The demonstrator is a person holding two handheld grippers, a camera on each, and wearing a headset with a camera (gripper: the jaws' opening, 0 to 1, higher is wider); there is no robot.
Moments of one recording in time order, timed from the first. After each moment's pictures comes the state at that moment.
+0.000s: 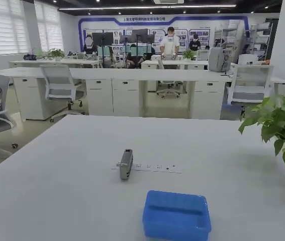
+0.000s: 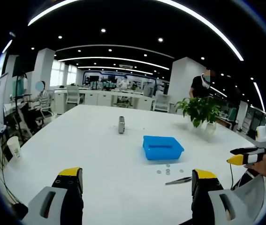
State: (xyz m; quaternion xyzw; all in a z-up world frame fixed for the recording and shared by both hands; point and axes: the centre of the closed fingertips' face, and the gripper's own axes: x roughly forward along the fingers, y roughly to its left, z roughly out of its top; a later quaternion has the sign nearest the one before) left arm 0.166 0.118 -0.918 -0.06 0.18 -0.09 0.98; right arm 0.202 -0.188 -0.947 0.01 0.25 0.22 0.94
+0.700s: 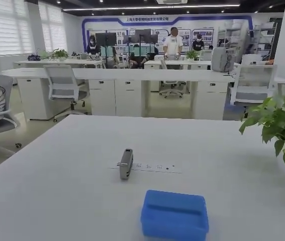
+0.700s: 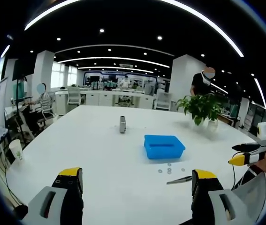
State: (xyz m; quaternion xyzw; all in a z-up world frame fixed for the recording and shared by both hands) left arm 0.167 0.114 -0.915 -0.05 0.19 -0.08 0.98; right arm 0.202 -0.190 -0.947 -0.03 0.25 0.23 0.94
